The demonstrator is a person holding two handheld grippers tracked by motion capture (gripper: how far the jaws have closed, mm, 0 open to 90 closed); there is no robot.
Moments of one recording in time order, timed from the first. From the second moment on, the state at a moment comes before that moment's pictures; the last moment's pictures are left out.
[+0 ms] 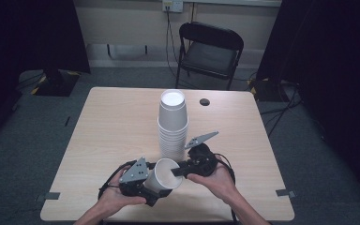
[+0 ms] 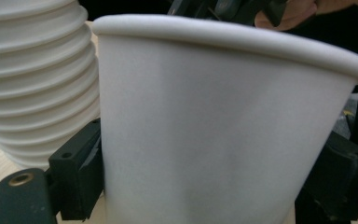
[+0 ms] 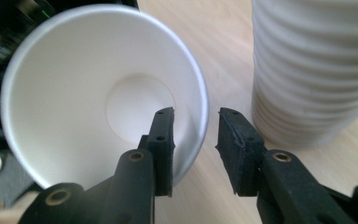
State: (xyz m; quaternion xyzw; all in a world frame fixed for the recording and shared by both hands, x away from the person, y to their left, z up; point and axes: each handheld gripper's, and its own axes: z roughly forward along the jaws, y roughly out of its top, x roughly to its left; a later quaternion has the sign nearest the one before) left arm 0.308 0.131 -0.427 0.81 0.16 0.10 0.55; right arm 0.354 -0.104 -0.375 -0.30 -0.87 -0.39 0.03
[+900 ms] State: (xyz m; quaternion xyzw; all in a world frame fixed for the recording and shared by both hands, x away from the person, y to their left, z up) left arm 0.303 0.131 -0.435 0.82 0.14 0.16 0.53; right arm 0.358 -0.100 -0.384 -0.34 -0.83 -0.45 0.06
